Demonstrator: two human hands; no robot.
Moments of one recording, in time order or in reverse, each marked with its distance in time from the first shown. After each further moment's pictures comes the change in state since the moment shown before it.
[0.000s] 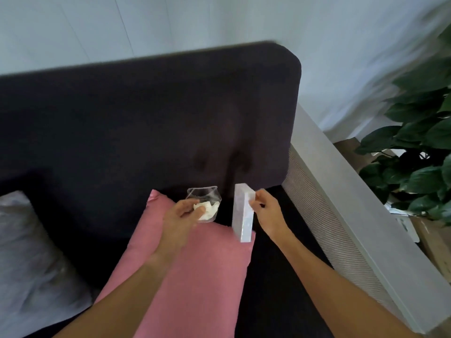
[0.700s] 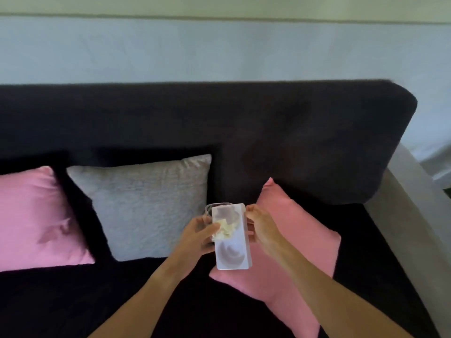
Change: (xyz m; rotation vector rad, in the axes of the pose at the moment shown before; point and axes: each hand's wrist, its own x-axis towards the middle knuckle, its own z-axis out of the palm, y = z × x) left_hand -0.147 -0.018 -0.286 -0.312 -0.081 -0.212; right_hand -0.191 -0.142 0.253 0.219 -0.413 0.275
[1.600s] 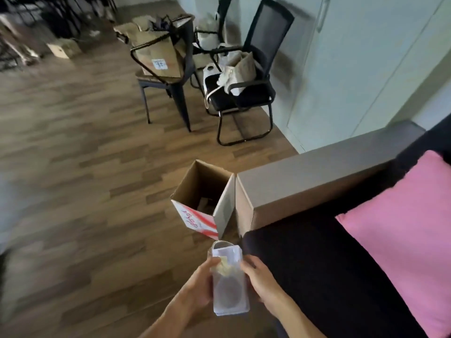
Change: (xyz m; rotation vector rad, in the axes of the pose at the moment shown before) left_hand -0.513 -0.246 -0.598 -1.032 0.791 0.213; right_hand -0.300 0.286 0.753 -0.964 -1.075 0.132
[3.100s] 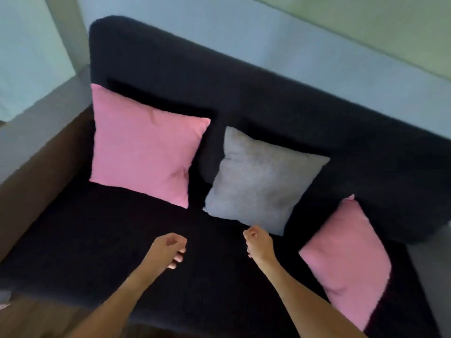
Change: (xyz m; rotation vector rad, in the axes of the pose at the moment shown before) left_hand 0.022 -0.225 0.343 1.204 -0.426 -0.096; right_hand -0.280 0.285 -0.319 0.243 1.085 0.230
